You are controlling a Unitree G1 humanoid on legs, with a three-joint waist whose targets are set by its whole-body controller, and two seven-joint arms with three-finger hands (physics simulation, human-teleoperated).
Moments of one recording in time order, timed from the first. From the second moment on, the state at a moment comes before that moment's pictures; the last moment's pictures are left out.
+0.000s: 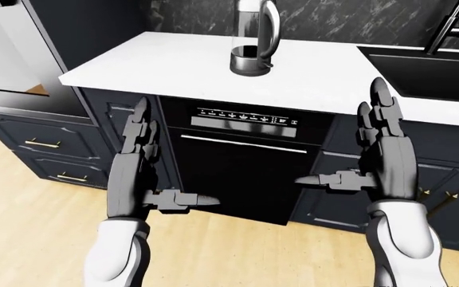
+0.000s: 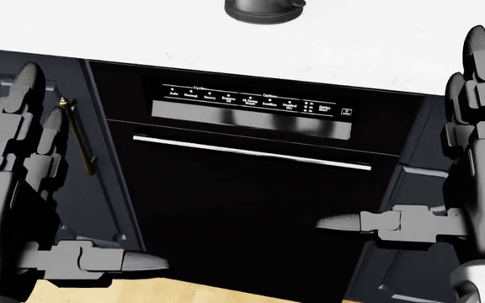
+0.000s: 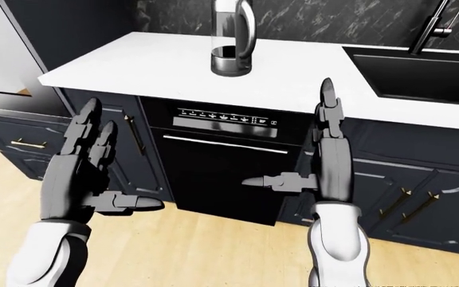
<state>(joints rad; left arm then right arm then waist) -0.06 0.02 0.01 -0.86 0.05 0.70 -0.04 -0.12 -0.06 -0.10 -0.81 -0.20 0.62 0.03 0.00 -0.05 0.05</state>
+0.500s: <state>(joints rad) -0.07 0.03 0.04 -0.85 0.05 0.67 -0.04 -0.13 -0.06 -0.09 -0.83 -0.19 0.61 0.04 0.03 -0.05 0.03</state>
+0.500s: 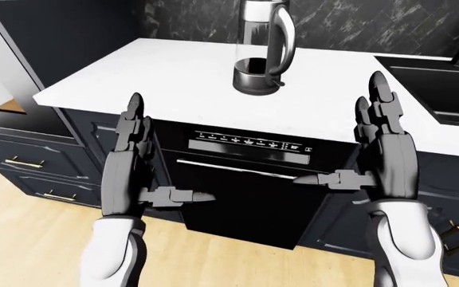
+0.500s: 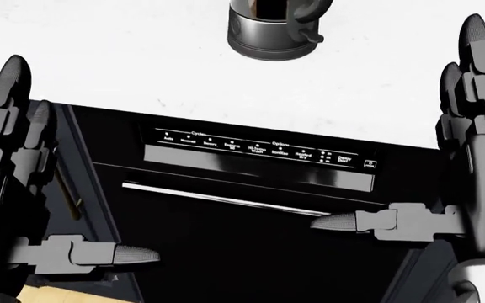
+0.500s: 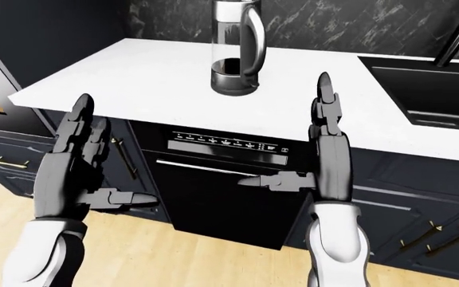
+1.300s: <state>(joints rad) -0.08 0.02 0.02 -0.88 0.04 0.68 -0.04 -0.13 -0.07 -0.13 -0.84 -0.18 0.62 0.04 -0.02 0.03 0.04</state>
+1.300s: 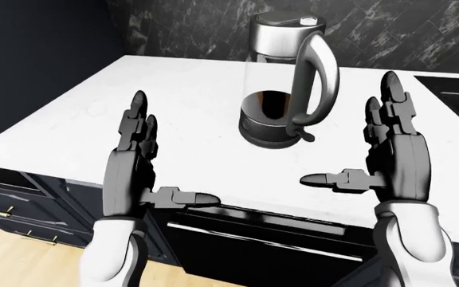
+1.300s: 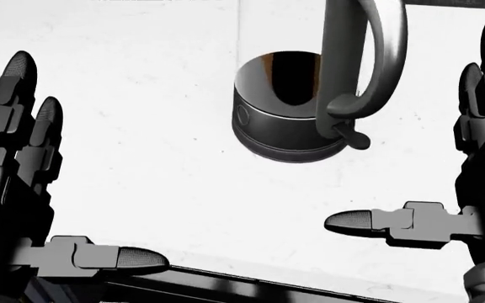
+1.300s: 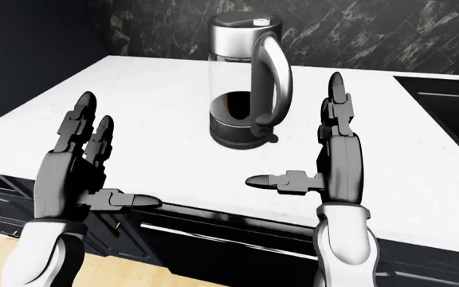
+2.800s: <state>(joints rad) -0.08 0.03 0.03 -0.85 0.04 0.68 -0.04 -0.25 -0.23 -0.33 -0.77 -0.02 0.76 -0.02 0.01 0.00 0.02</state>
